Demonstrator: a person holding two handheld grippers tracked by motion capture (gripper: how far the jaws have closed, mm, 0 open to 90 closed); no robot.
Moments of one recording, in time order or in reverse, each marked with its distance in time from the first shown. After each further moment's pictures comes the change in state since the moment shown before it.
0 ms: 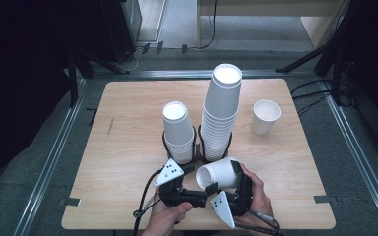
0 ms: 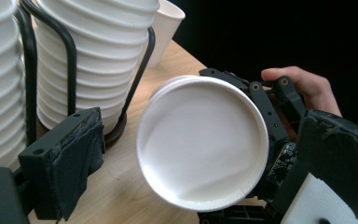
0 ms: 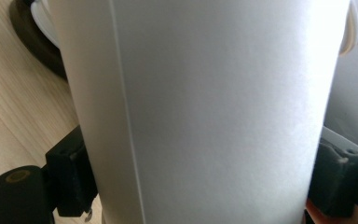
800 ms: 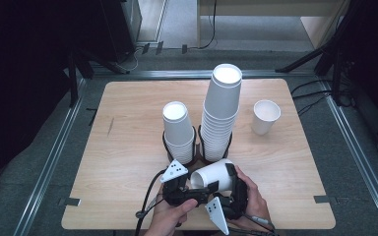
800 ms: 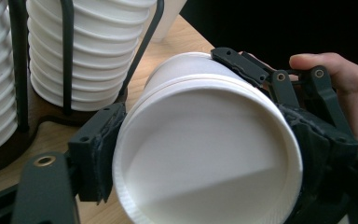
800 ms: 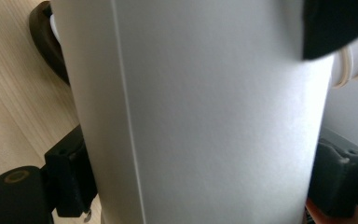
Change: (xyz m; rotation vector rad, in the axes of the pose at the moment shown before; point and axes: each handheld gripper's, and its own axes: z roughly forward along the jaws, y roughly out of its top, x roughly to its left) left arm 0.000 -0.004 0.008 0.083 0.024 -0.054; right arm 0.010 0.007 -0.005 -0.036 -0.016 -0.065
